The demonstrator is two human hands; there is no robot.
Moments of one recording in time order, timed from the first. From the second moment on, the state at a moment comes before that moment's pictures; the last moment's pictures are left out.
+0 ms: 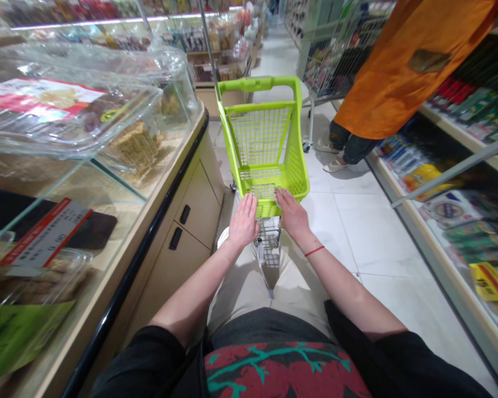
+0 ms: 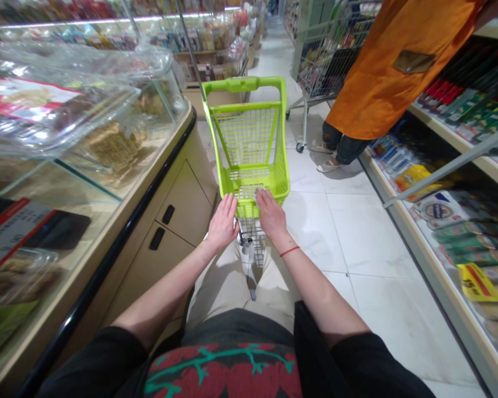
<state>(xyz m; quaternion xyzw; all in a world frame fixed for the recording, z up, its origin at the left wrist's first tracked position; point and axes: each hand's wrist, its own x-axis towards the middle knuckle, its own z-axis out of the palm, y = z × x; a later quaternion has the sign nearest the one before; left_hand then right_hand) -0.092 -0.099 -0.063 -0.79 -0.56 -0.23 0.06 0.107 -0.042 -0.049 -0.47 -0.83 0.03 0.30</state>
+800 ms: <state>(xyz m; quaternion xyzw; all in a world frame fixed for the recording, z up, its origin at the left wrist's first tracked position) -0.091 -0.096 -0.061 -0.80 -0.55 -0.22 0.06 0.087 -0.046 -0.049 -0.47 -0.83 0.05 0.30</state>
